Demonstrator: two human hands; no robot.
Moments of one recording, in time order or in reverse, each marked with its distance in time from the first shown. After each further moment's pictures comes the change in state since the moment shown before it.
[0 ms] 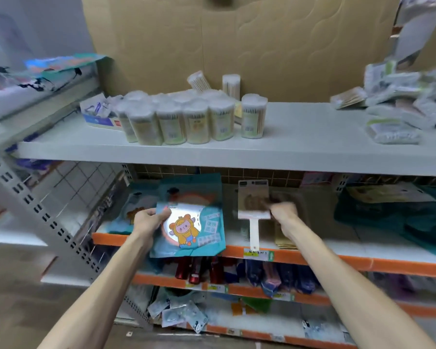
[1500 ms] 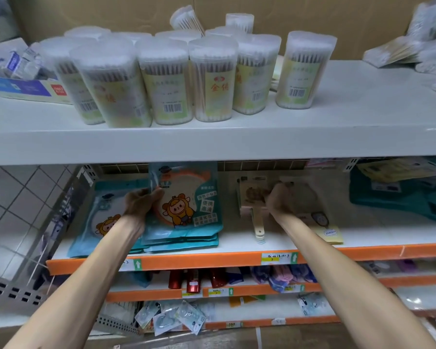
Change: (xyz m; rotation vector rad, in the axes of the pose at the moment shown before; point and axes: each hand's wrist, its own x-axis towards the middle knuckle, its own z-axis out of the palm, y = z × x) left_hand 0.157 -0.013 0.026 -0.083 -0.228 -0.016; right_hand 0.096 0.034 0.081 -0.597 0.407 -0.255
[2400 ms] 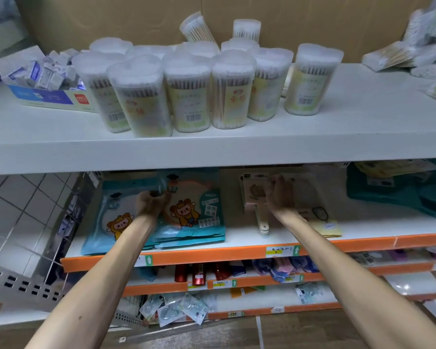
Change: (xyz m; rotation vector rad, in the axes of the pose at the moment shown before) left_hand 0.019 -0.010 -0.011 0.151 0.007 0.000; right_hand -0.030 -0.020 -0.019 0.094 0.088 -0.238
